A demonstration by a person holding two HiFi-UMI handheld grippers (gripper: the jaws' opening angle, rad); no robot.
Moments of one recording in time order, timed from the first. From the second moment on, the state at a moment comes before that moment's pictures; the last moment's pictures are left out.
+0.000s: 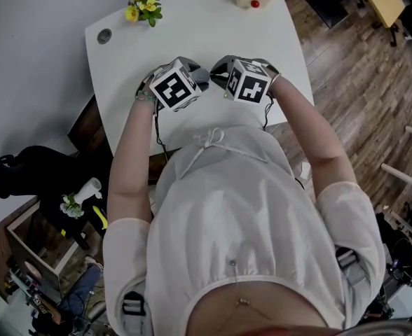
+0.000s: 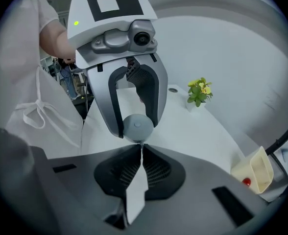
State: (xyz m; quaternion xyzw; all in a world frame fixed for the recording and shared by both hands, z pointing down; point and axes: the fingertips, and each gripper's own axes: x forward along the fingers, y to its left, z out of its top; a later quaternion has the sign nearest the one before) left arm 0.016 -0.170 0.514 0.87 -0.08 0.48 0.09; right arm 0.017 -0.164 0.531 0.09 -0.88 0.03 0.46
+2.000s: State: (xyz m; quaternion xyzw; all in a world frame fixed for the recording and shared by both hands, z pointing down) left arm -0.051 -0.180 0.534 0.85 -0.24 0.44 0.18; right arm 0.100 -0.182 0.557 0.27 -0.82 0.18 0.48
